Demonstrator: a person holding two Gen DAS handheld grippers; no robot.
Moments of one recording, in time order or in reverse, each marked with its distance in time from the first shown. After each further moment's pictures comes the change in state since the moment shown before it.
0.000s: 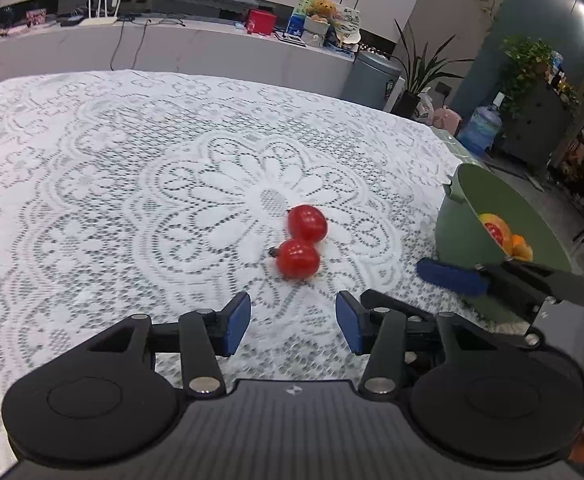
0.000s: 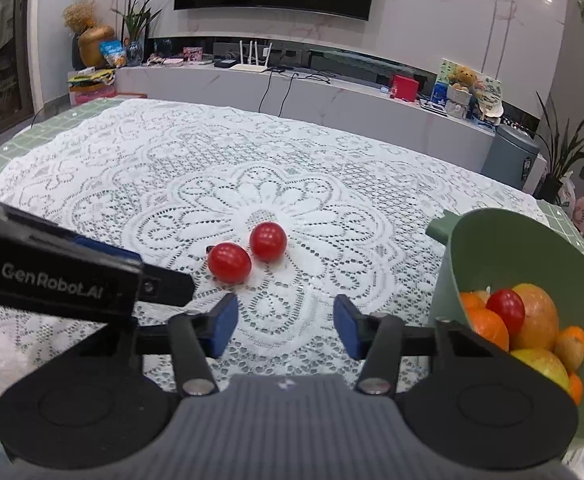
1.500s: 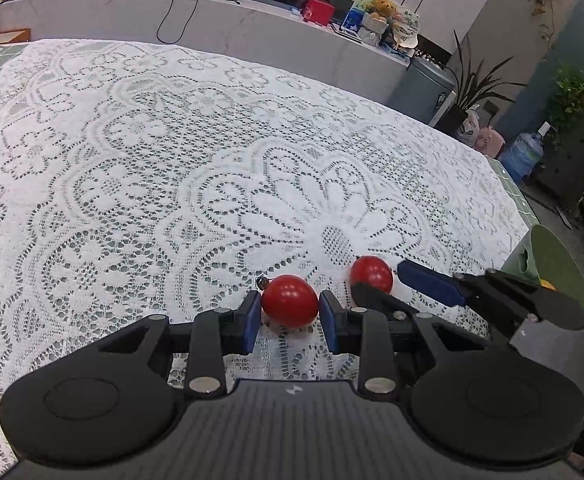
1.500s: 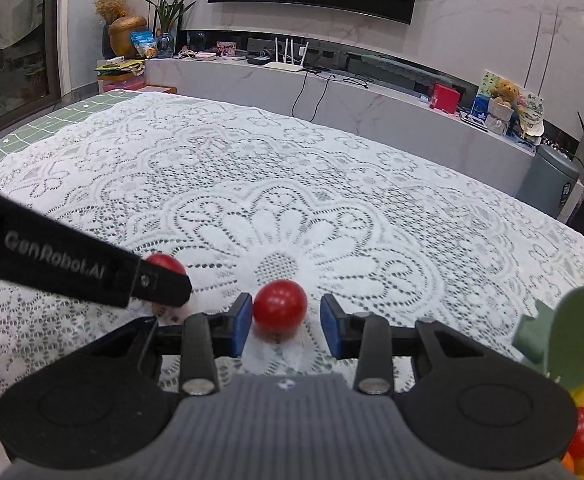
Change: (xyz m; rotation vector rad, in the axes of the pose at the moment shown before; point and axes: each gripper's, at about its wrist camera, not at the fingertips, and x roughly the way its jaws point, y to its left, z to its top) left arm 0.031 0.036 0.039 -0.155 0.040 0.074; right arm 0.076 0.006 0.038 -0.057 -0.004 0.106
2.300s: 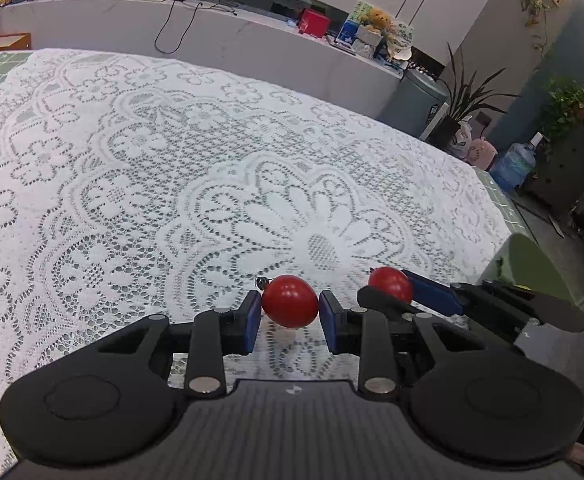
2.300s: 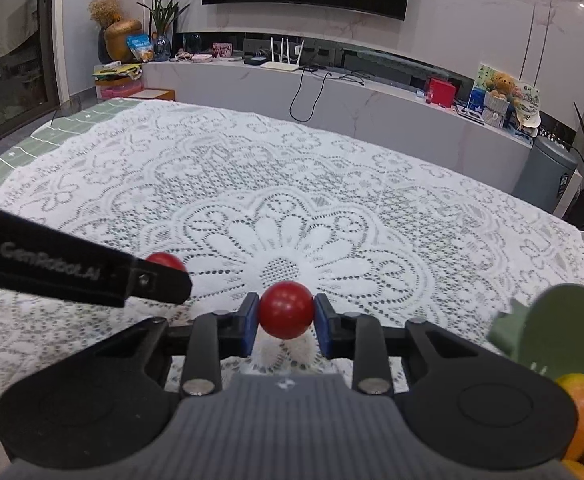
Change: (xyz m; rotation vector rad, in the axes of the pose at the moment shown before) left arm -0.025 -0.007 -0.002 -0.003 -0.038 -0.022; right arm -0.038 -0.003 0.006 0.032 -0.002 -0.001
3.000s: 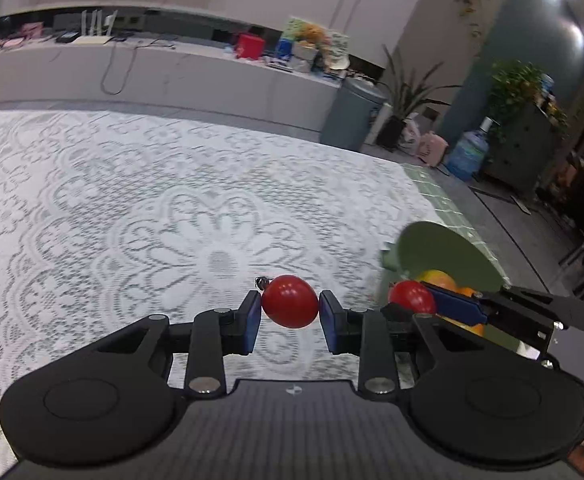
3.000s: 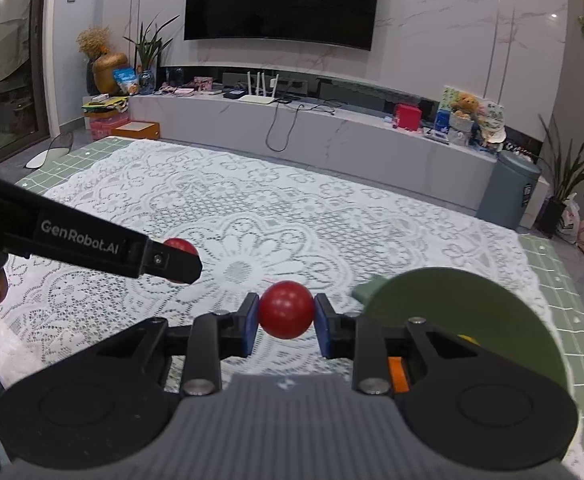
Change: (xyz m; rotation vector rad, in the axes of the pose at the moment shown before) left arm -0.045 -0.075 -0.011 0.152 -0.058 -0.092; right arm -0.113 -0.041 -0.019 0.032 -0.088 -0.062
